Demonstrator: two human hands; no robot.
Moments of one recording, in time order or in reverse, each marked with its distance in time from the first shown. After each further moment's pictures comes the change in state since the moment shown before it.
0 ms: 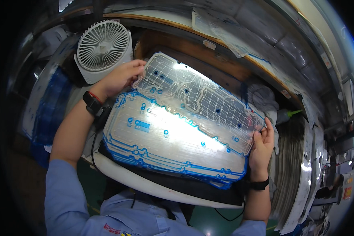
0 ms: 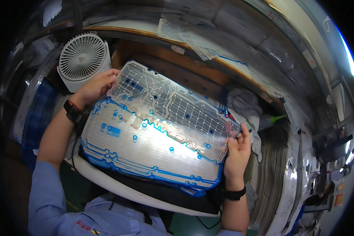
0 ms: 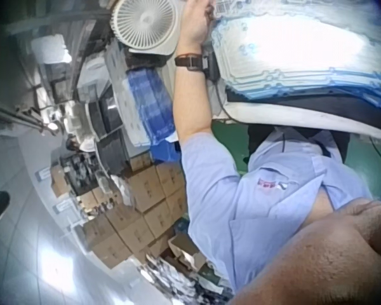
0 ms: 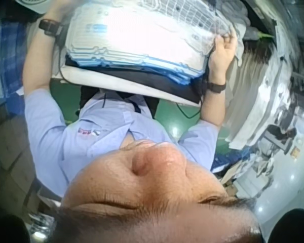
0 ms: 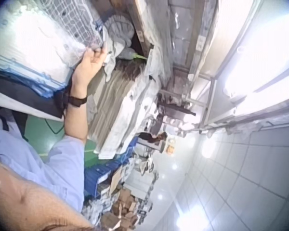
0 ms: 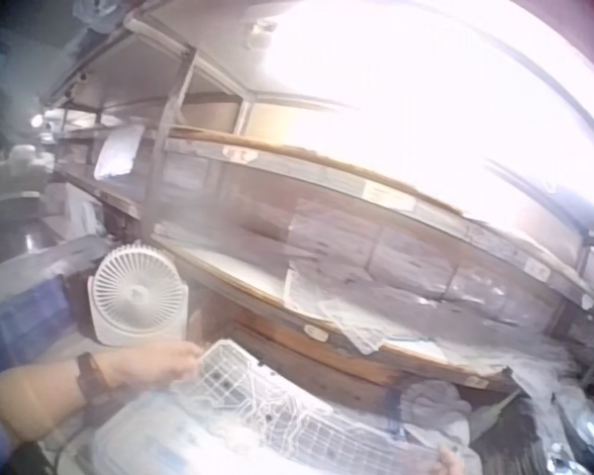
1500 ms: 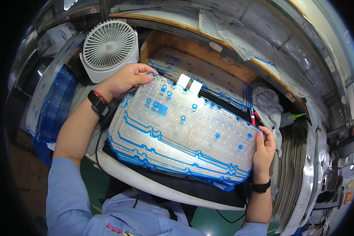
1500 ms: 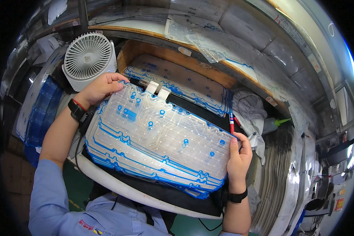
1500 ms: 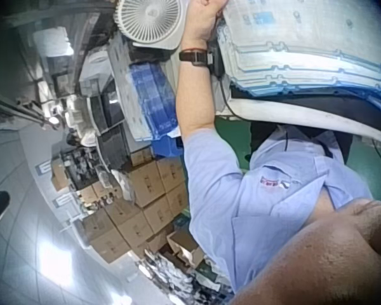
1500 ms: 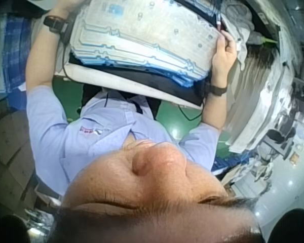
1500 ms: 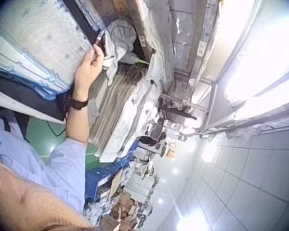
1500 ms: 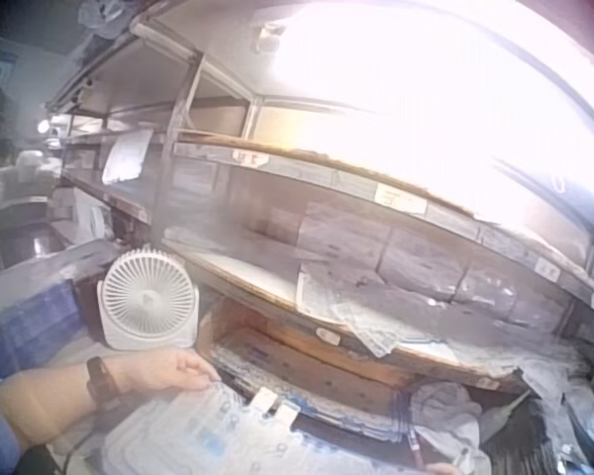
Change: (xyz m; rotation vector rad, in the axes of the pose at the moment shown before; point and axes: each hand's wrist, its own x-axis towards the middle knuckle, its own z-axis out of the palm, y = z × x) left_hand -0.007 0.010 0.004 0.069 -0.053 -0.052; right_hand -0.003 0.005 -0.004 -0.270 -0.025 -0.076
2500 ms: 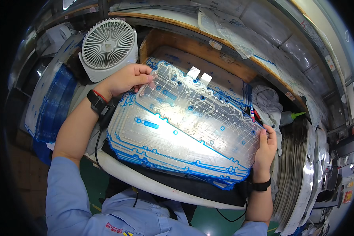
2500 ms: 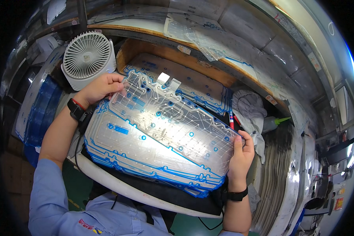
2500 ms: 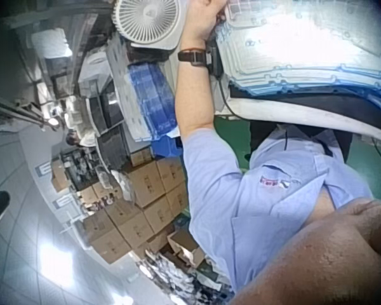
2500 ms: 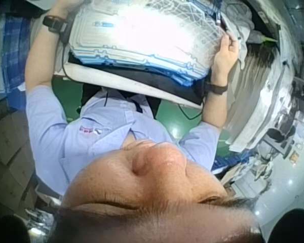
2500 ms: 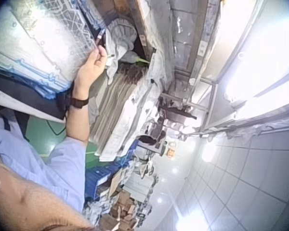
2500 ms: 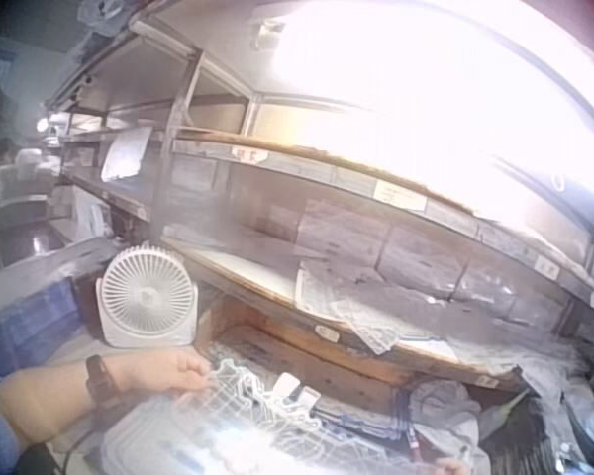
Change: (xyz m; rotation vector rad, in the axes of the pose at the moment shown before) left_hand -0.002 0.007 0.003 0.143 -0.038 -0.056; right_hand 0.002 0.004 -0.001 0.171 0.103 0.076
